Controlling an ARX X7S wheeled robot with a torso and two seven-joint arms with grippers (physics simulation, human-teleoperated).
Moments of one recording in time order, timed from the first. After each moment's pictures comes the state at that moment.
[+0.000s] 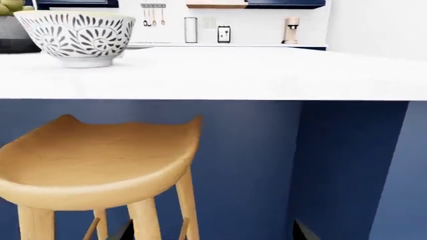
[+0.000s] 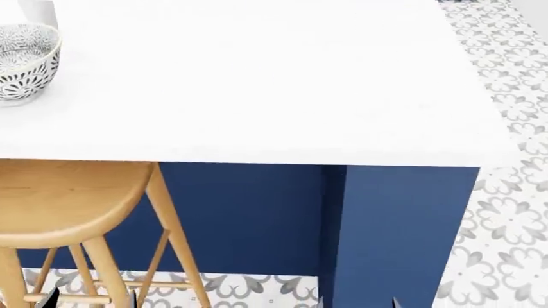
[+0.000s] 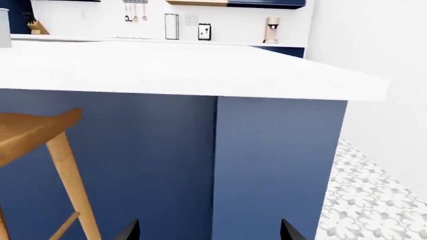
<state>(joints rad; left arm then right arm) -0.01 -0.17 0.19 0.02 -0.17 0.02 -0.19 0.02 0.17 -0.21 0.00 0.13 -0.02 0.20</state>
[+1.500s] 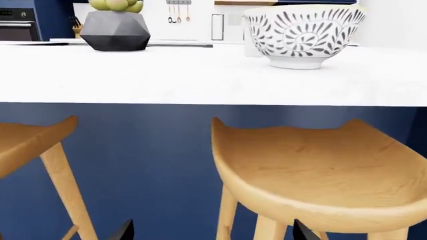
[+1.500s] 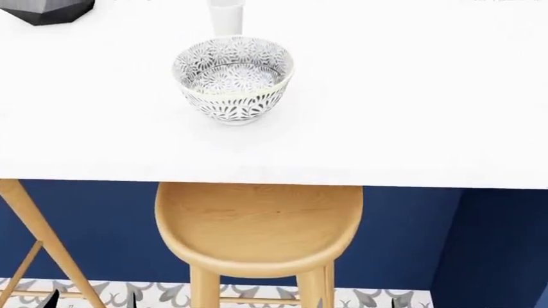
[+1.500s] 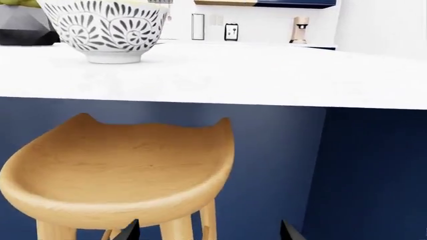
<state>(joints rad) -0.01 -0.20 0.23 0.01 -0.21 0.02 -0.22 0.03 0.20 -0.24 0.01 0.17 -0.03 0.23</state>
